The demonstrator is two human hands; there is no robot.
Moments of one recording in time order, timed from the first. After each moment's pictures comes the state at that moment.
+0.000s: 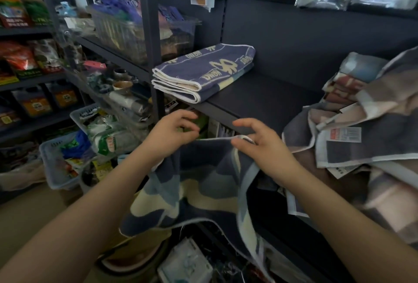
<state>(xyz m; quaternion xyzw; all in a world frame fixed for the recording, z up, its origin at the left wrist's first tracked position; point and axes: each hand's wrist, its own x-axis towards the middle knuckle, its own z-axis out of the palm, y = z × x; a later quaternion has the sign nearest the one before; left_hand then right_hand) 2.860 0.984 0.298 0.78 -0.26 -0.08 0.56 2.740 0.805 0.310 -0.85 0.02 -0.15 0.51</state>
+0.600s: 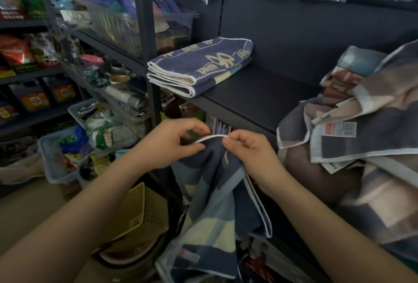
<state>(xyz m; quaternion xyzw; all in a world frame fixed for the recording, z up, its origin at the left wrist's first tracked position) 2.828 0.992 0.311 0.80 -0.48 0.01 0.37 2.734 0.821 0.294 -0.77 0.02 -0.15 0.63</state>
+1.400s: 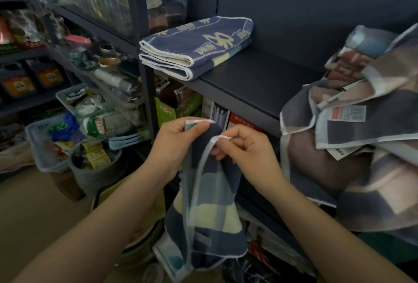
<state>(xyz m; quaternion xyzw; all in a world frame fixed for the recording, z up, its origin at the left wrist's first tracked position) 2.800 0.961 0.276 0.65 -0.15 -0.12 0.74 2.720 0.835 0.278 -0.78 -0.01 -0.17 0.61</state>
